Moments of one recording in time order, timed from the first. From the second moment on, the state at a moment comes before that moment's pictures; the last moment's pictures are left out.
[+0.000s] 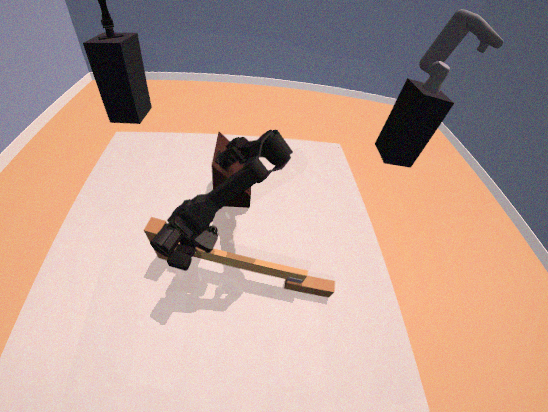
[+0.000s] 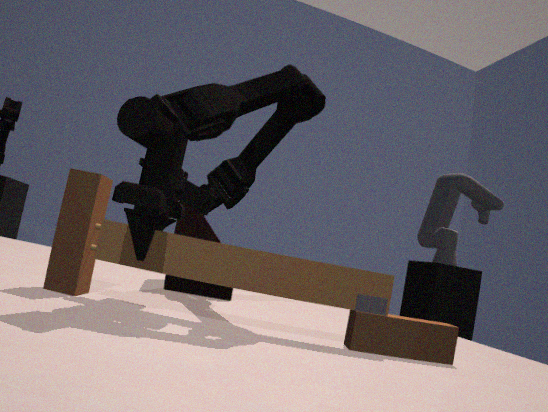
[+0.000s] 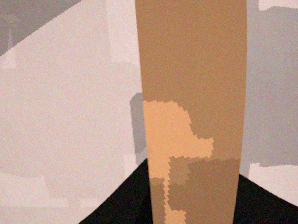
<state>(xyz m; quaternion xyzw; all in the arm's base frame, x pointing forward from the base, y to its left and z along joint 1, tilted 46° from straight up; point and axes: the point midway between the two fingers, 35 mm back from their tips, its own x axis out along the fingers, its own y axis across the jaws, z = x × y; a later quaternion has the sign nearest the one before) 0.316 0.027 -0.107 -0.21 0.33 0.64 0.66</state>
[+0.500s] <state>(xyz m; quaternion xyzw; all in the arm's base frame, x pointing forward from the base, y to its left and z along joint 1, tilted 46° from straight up) 0.316 0.027 -0.107 -0.21 0.32 0.64 0.66</state>
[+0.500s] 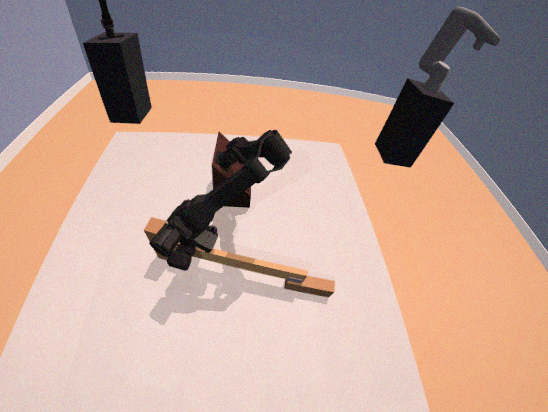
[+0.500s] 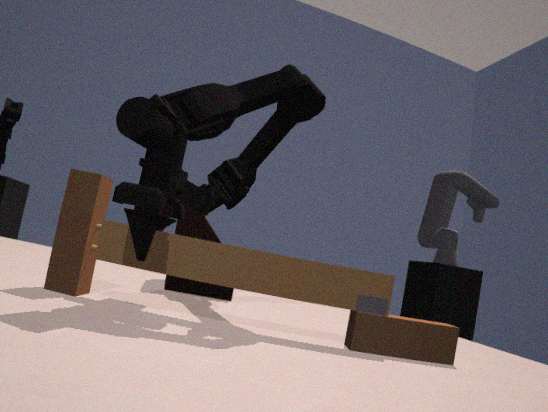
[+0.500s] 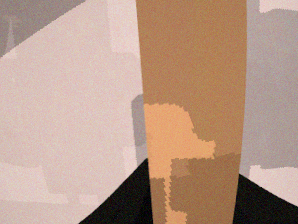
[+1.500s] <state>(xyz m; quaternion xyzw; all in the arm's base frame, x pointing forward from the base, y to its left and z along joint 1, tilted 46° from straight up) 0.316 0.022 -0.110 -0.21 0.32 0.64 0.66</state>
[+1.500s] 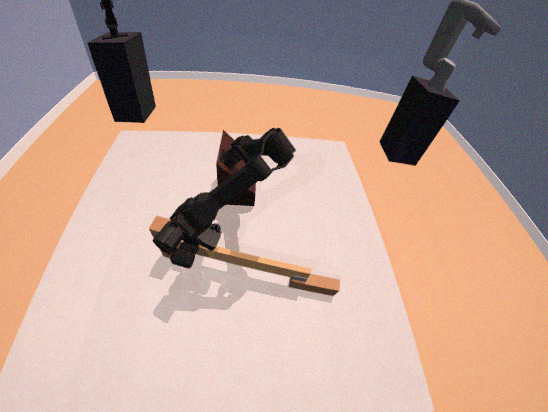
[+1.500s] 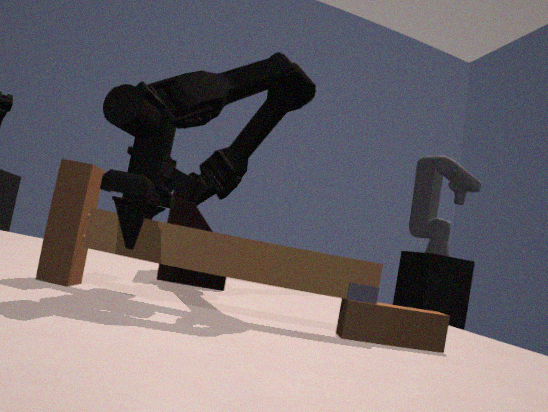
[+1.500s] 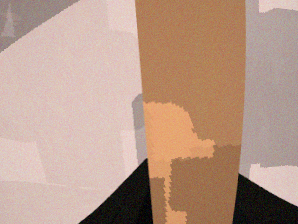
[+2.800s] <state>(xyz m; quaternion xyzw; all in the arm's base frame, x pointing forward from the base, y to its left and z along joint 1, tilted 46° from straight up) 0.315 0.019 -0.114 -0.21 0.33 0.64 0.66</state>
